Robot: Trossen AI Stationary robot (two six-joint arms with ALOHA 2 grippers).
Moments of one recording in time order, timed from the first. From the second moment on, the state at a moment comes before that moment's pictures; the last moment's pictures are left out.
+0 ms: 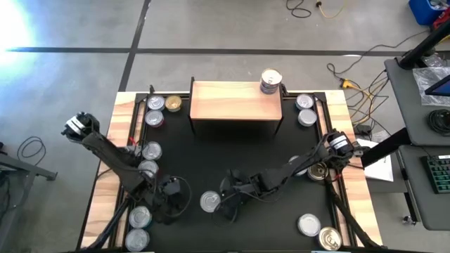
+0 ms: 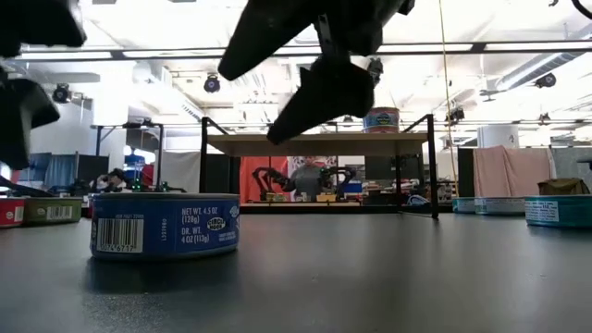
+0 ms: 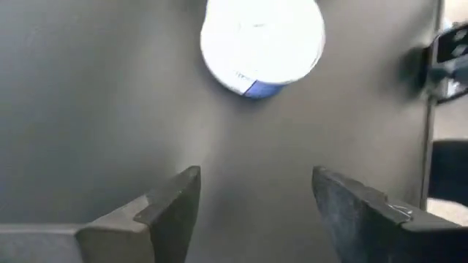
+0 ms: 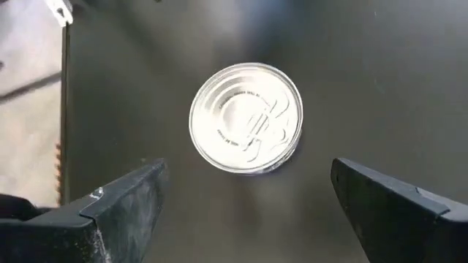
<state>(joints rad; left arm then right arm) -0.77 1.38 0.73 -0.36 -0.33 -1.11 0.38 1.98 1.45 -0.31 0.16 0.61</state>
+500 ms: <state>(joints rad) -0.77 1.71 1.15 -0.55 -0.32 -1.32 0.38 1.90 1.45 -0.42 0.00 0.42</state>
